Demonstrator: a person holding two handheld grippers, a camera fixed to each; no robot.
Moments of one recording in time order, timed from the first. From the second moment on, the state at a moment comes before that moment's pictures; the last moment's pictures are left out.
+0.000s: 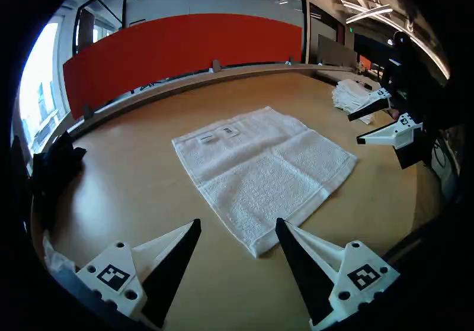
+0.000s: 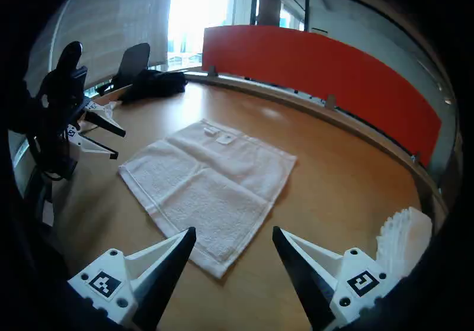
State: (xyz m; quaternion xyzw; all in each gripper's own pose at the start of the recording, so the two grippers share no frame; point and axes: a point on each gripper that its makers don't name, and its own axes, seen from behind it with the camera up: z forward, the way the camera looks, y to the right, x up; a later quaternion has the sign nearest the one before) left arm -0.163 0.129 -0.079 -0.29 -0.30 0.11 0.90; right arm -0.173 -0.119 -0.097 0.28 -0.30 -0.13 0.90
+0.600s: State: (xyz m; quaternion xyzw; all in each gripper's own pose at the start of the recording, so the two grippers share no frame) left arm -0.195 0.135 -0.091 -0.31 -0.35 0.12 0.88; right arm -0.212 -0.117 -0.114 0.30 -0.34 -0.14 0.88
